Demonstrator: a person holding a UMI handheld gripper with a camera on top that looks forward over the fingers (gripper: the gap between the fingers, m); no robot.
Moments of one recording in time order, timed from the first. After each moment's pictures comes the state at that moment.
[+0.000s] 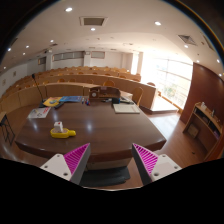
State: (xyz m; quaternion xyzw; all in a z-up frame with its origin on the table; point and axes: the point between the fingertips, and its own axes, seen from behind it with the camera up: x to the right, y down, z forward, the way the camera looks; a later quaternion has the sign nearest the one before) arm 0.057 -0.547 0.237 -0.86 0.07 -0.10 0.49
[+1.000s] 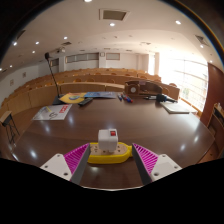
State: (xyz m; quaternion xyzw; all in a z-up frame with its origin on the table) arm -0.196 -0.274 0.066 -0.86 0.03 -0.03 0.52
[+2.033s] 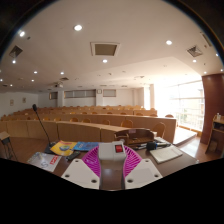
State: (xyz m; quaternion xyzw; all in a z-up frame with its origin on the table) arm -0.094 -0.178 0.278 -0.73 0.04 -0.03 0.68
